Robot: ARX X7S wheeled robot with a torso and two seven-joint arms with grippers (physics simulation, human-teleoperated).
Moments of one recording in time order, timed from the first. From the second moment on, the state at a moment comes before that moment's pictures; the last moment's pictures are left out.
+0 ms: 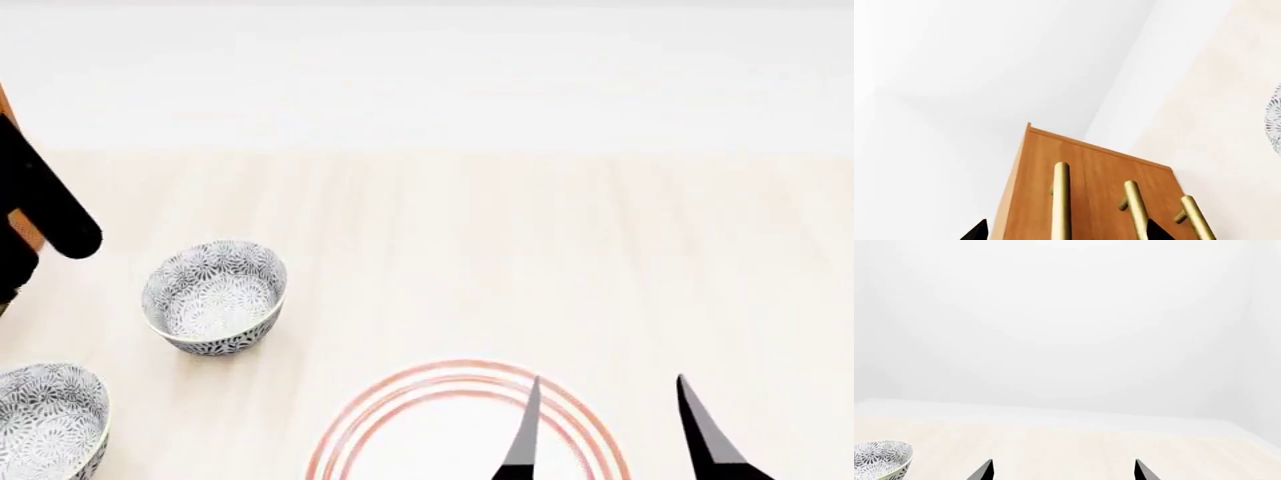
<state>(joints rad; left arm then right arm) -1.20 -0.72 1.00 0.25 0.22 -1.28 0.24 -0.04 0.29 -0.13 -0.58 0.18 0.27 0.24</state>
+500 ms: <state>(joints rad) -1.25 -0.67 1.07 0.02 0.25 -1.22 0.24 -0.04 0.30 -0.15 -0.57 0.18 0.26 0.24</state>
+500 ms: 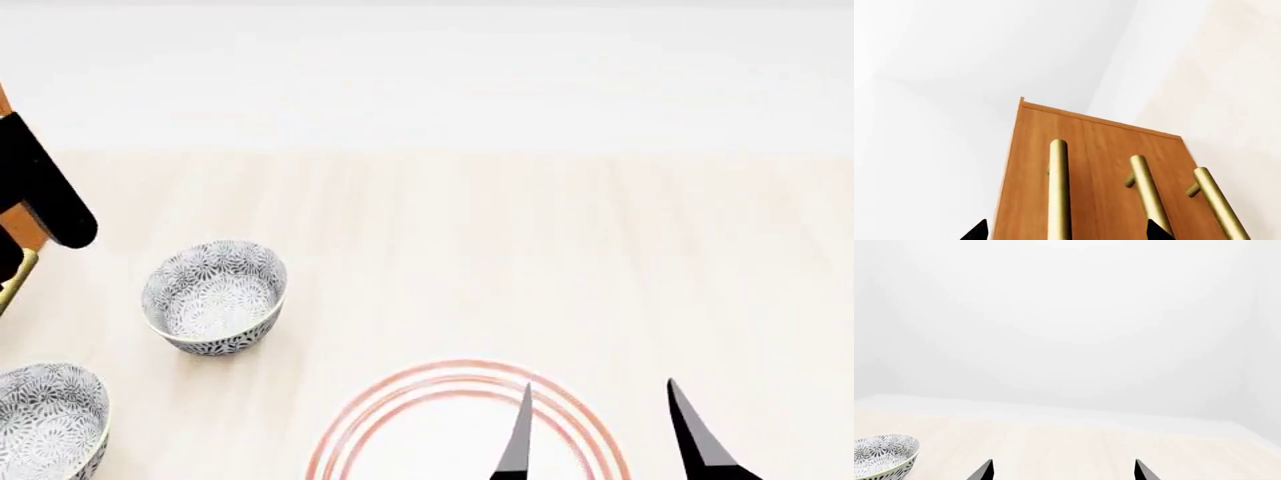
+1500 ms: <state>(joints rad) -1.30 -0.56 1.11 -0.37 0.26 -1.11 0.18 -0.04 0.32 -0.17 -0.56 0.19 0.25 0.25</state>
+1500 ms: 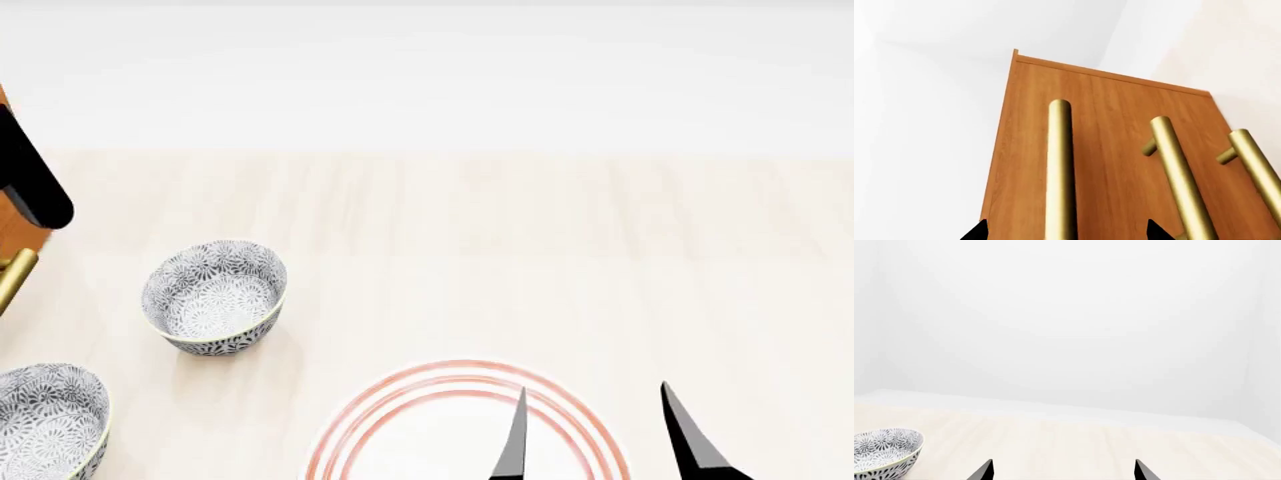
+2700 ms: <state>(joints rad) -1.35 -0.43 1.14 -0.75 0.26 -1.00 0.14 -0.04 0.34 -0.18 -0.54 0.21 0.24 0.27</state>
